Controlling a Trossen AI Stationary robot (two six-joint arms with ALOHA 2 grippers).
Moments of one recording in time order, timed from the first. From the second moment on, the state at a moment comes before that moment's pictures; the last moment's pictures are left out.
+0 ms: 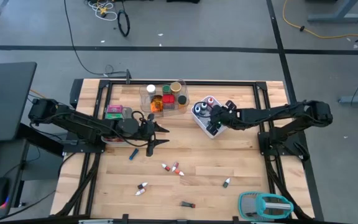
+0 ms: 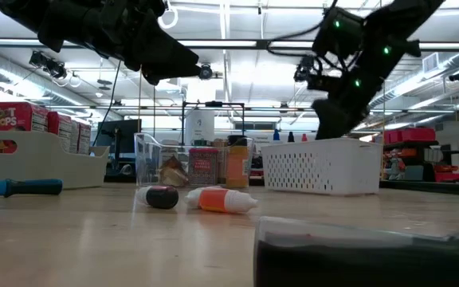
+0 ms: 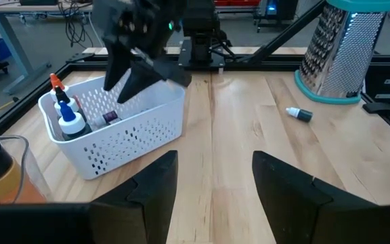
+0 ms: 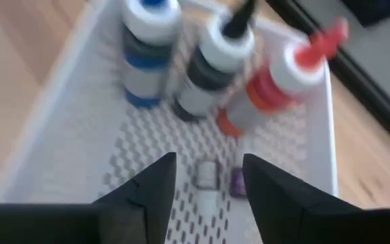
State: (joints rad) left arm -0.11 1.24 0.53 0.46 -0.16 -0.04; right arm -0.11 1.39 0.73 -0.35 0.51 0.33
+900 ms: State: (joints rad) left arm -0.11 1.24 0.53 0.48 -0.16 -0.07; right arm 0.26 1.36 1.04 -0.62 -0.04 -0.03
